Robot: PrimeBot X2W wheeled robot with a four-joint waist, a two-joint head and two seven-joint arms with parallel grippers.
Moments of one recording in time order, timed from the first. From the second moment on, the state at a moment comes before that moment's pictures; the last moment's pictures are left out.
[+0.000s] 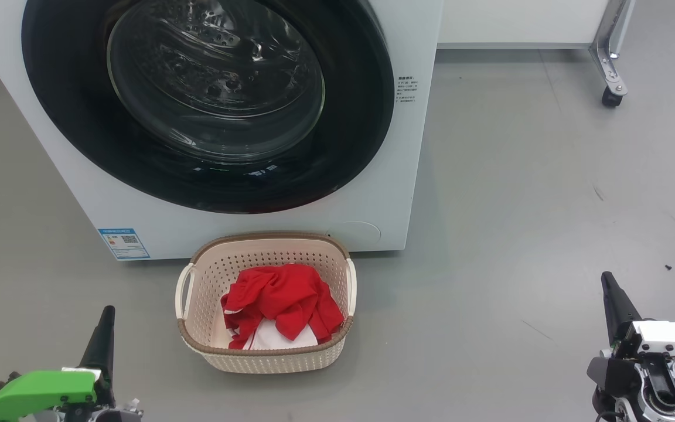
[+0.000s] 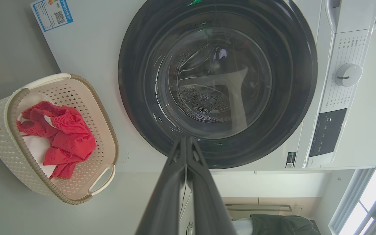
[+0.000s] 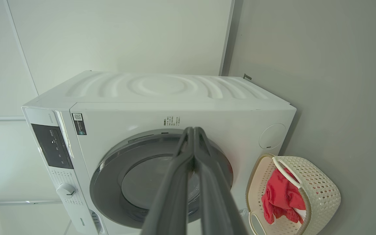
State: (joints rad) left arm -0.05 0.08 0.00 0.27 -1.66 -0.12 0.05; right arm -0.05 -0.09 -0.05 0.27 1.67 0.12 0.04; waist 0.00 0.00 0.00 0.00
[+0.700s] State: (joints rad) left arm -0.05 0.08 0.00 0.28 -1.66 -0.12 0.05; right arm -0.05 -0.09 -0.05 0.27 1.67 0.12 0.04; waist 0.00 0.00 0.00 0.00
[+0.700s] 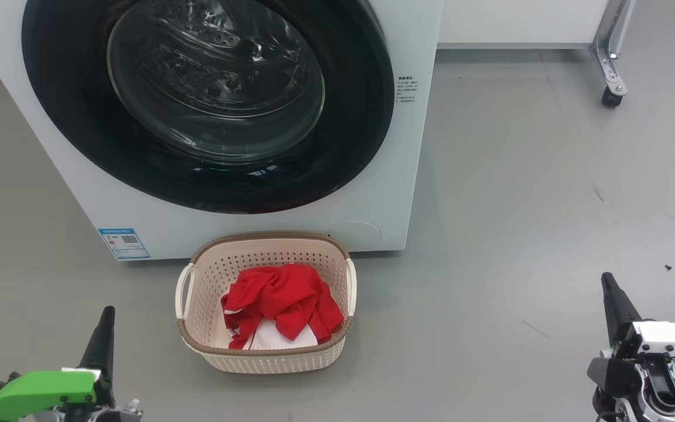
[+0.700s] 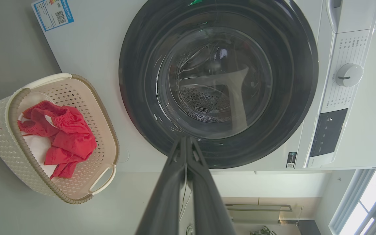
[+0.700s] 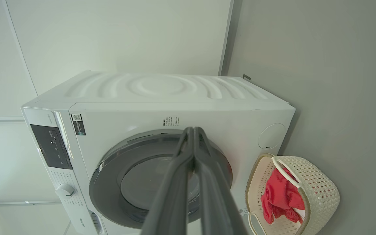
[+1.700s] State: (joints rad) left arm -0.05 0.08 0.00 0.28 -1.66 -0.12 0.05; right arm -0.05 -0.09 -0.05 0.28 1.67 0.12 0.04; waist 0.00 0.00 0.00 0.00
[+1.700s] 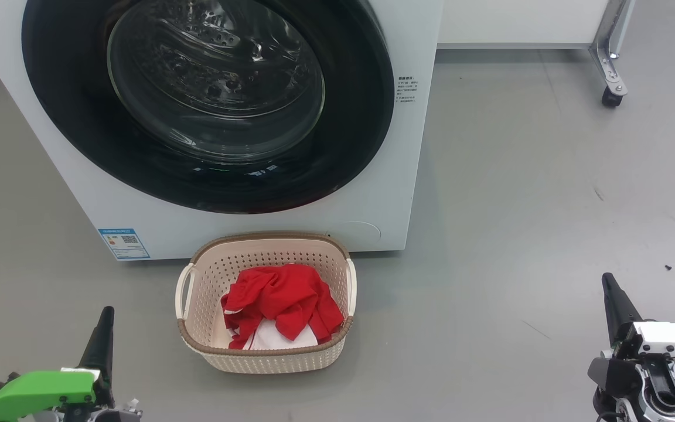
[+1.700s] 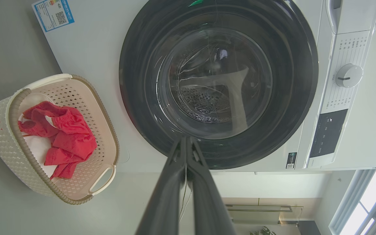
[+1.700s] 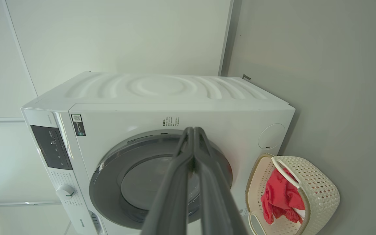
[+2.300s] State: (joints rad) left arm -0.05 0.08 0.01 0.28 -1.66 -0.12 0.05; right arm -0.05 -0.09 -0.05 0.28 1.67 0.12 0.04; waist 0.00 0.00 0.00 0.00
